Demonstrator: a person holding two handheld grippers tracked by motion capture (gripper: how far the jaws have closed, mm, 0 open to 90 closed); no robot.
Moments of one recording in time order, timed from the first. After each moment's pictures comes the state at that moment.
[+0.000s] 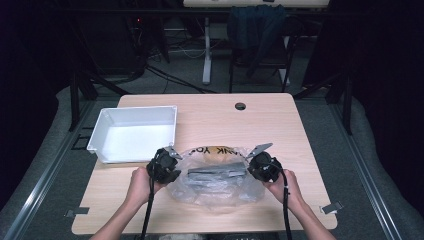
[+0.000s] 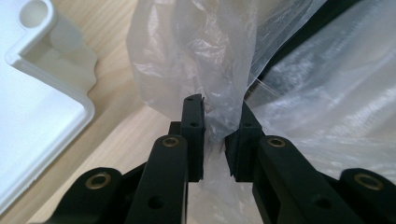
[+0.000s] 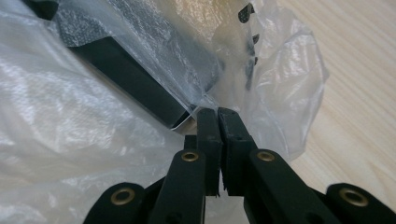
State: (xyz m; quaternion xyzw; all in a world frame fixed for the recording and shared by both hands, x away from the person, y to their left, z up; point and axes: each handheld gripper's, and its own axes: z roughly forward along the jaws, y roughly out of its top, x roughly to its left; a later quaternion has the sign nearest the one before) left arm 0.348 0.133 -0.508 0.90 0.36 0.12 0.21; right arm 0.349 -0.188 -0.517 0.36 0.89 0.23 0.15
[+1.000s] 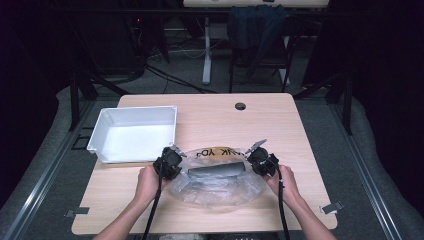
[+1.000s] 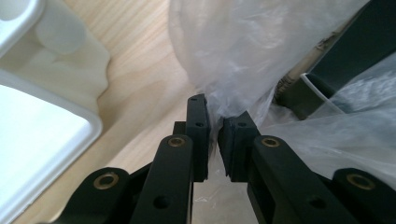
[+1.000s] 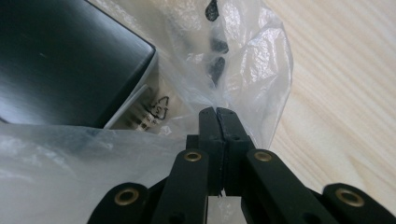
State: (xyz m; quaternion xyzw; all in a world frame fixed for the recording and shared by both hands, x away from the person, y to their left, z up) left arm 0.371 0.124 -0.538 0.89 0.39 0.14 0.18; right arm 0.378 -0.188 -0.542 0.40 0.88 0.17 0.18
